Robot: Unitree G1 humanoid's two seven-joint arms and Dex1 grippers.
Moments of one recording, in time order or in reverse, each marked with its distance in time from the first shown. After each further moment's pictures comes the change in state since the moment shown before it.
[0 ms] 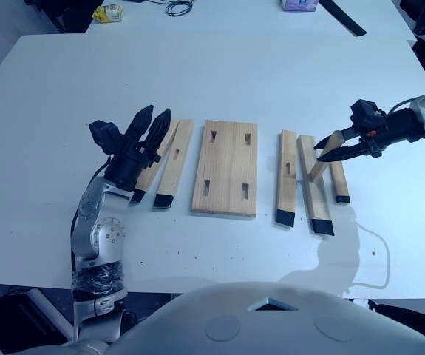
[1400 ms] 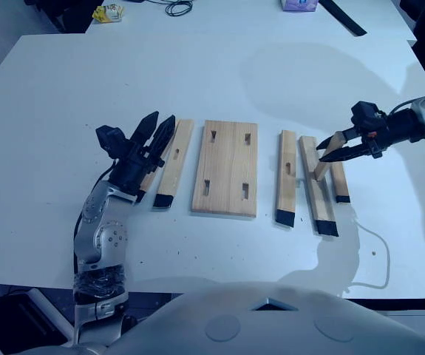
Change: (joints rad) left arm 0.028 0.000 -0.010 -0.006 -0.001 0.002 -0.003; right arm 0.006 0.017 -0.022 0.024 -0.056 -0.024 0.000
